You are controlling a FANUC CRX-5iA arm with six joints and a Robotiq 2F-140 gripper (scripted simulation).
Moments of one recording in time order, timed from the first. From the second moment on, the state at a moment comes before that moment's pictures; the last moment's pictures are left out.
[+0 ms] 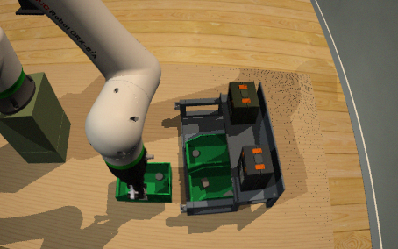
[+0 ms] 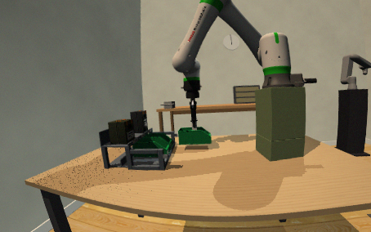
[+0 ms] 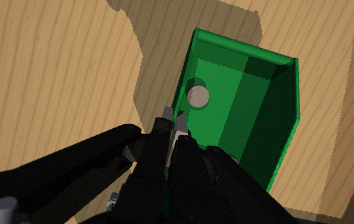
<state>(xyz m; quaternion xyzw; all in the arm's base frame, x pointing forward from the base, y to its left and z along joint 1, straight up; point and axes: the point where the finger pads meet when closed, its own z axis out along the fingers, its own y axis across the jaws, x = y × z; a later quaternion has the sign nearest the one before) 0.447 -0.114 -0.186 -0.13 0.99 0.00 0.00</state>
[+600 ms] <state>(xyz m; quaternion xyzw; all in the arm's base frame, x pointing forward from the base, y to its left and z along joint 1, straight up) 0.447 -0.114 -0.186 -0.13 0.99 0.00 0.00</state>
